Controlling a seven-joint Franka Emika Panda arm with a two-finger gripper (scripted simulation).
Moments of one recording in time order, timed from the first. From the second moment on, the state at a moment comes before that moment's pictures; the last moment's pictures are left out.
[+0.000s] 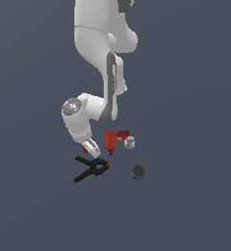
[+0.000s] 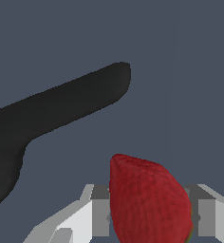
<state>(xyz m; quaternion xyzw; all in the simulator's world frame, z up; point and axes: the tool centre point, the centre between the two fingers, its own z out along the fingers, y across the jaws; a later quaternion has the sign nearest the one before) -0.019 -0.149 0.024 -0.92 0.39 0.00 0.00</state>
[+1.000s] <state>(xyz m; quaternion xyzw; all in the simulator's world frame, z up) -0.052 -0.173 0.125 -0.92 0.39 0.00 0.00</state>
